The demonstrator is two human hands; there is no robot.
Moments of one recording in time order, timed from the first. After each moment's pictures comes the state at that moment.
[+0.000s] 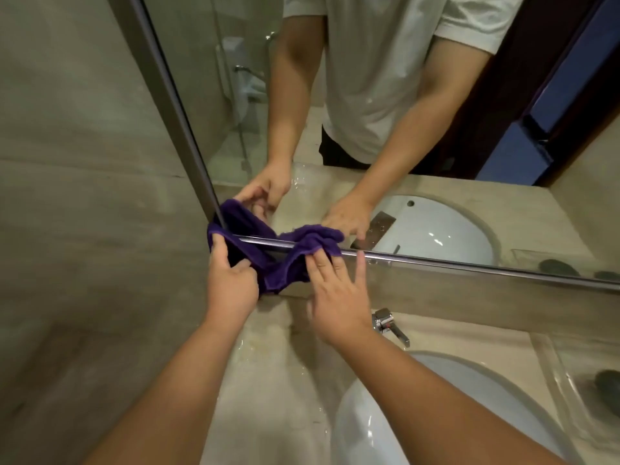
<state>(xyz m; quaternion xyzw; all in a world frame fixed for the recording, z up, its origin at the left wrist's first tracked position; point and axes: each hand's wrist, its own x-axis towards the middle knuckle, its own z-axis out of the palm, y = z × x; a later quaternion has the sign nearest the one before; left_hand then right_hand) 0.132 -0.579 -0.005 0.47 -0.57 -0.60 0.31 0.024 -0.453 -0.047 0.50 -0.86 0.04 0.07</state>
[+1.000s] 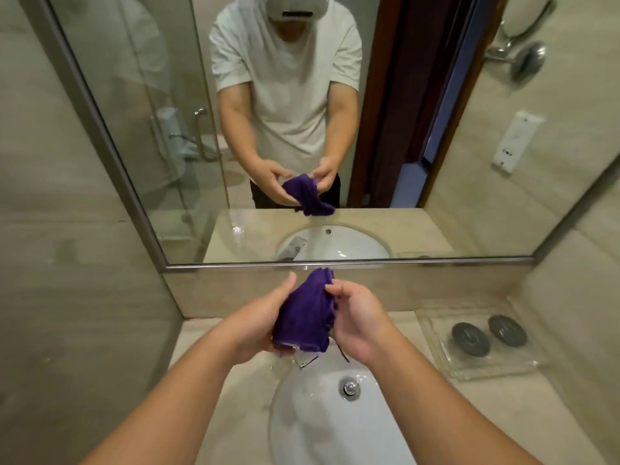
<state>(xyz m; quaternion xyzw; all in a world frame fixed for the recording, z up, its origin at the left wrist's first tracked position) 0.128 -0.411 0.087 0.26 -0.63 -0.72 -0.13 0.038 -0.264 0.088 -0.02 -0.51 0.75 -0.43</state>
